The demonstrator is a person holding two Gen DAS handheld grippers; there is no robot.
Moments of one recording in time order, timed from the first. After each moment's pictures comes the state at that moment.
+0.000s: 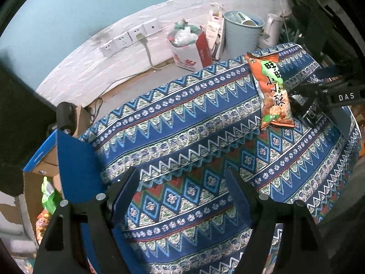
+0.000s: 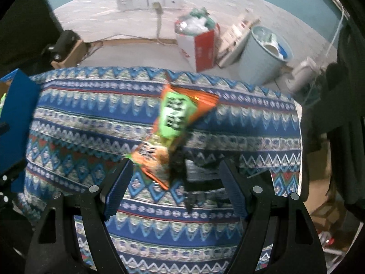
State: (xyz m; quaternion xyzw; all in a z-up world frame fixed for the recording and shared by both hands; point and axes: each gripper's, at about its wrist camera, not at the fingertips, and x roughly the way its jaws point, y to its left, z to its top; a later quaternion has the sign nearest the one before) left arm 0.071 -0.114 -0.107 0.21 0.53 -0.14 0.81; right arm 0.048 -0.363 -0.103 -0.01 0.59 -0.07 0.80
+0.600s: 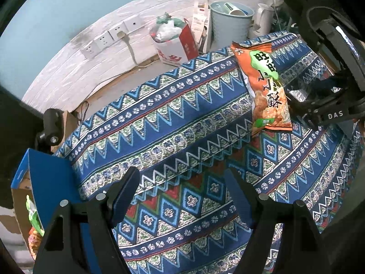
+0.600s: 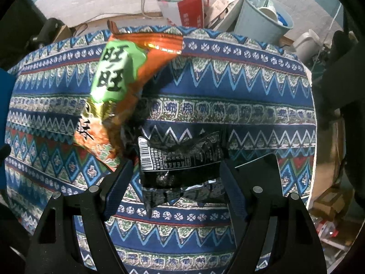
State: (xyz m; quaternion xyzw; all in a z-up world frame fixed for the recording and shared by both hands) left arm 0.088 -0.153 -0.141 0.22 0.54 -0.17 0.79; right arm 0.046 -0.405 -0.166 0.01 0.65 -0.07 0.76
